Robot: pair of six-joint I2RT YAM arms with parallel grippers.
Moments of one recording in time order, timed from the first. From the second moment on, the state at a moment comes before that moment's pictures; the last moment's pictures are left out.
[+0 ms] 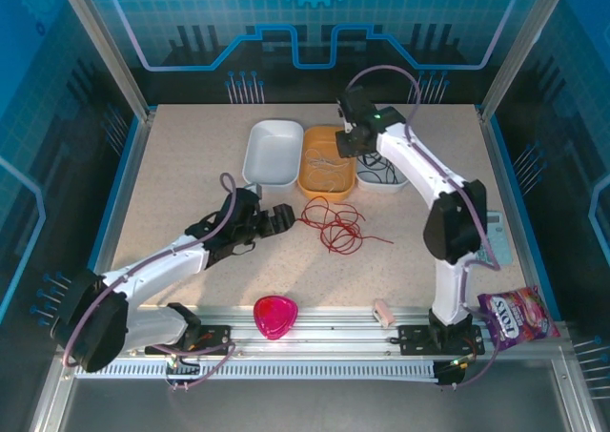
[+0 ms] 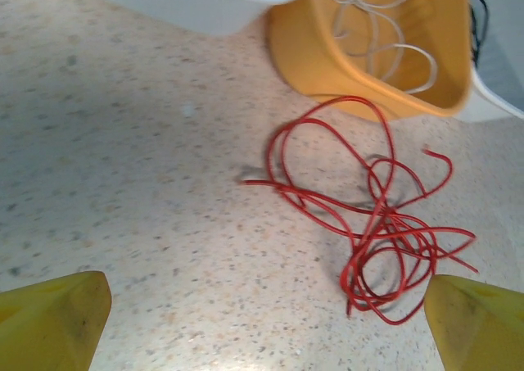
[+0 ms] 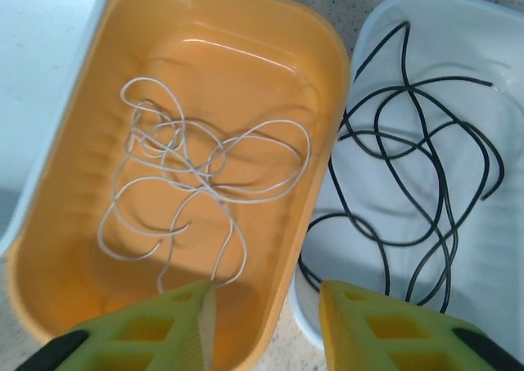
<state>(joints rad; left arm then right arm) -0.57 1.22 0.65 -0.16 0.03 -0.80 0.45 1.94 1.85 -0.93 0.16 0.21</state>
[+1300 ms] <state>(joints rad) -0.75 1.85 1.16 -0.22 -0.04 -0.66 0.32 1.17 1.04 -0.73 0.00 0.40</state>
